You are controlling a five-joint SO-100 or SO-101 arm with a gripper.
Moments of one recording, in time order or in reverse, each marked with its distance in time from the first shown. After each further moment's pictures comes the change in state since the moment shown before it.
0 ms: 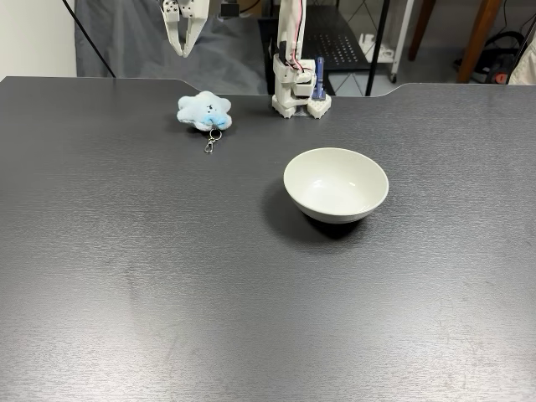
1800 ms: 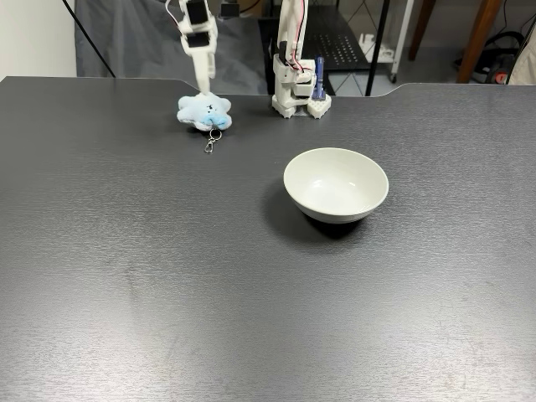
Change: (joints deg) arm 0.1 2.2 16.7 0.0 -63.1
